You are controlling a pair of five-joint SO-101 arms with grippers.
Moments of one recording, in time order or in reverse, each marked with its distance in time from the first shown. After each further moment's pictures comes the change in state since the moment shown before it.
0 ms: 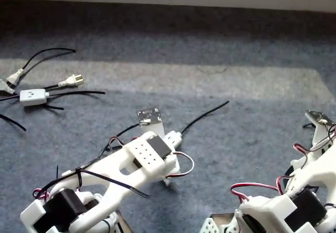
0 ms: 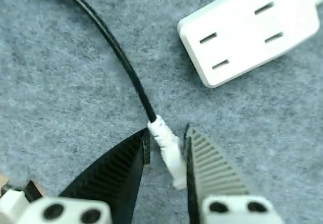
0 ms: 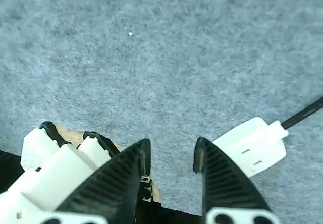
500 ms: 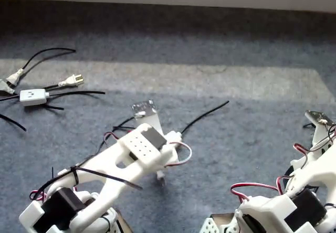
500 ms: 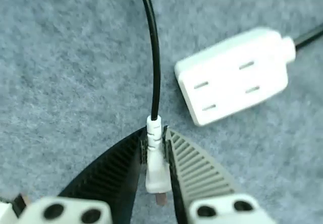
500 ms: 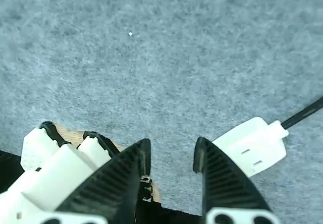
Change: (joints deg) left arm -6.5 0.0 -3.2 -0.4 0.0; right arm 0.1 0.0 0.0 0.0 0.0
